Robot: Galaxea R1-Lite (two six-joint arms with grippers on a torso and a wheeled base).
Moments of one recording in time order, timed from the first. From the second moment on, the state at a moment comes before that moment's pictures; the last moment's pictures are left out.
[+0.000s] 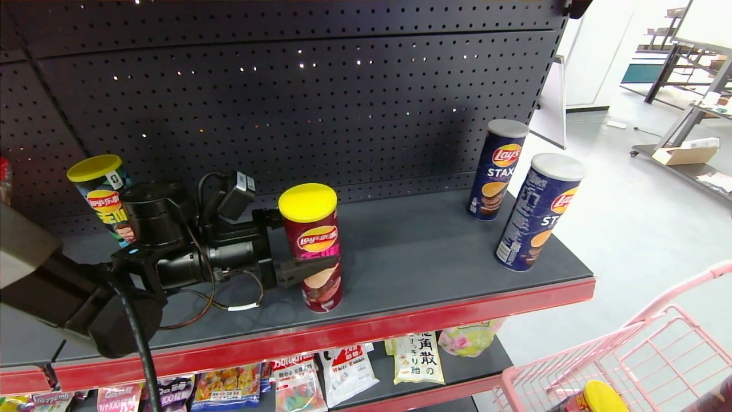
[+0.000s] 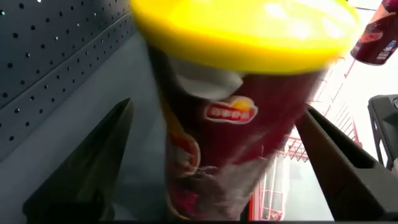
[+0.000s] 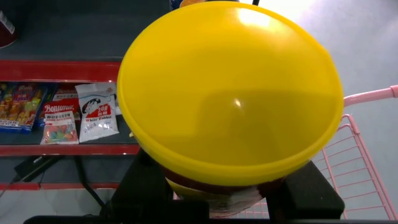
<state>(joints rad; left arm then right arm) -0.28 1.92 -0.65 -1.21 -0.91 0.08 0.25 0.45 -0.42 0.20 -0.14 -0.06</state>
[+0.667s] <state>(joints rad) -0.28 1.73 -0.68 -1.21 -0.89 -0.10 0.25 0.46 -0.43 0.20 -0.15 -0.06</state>
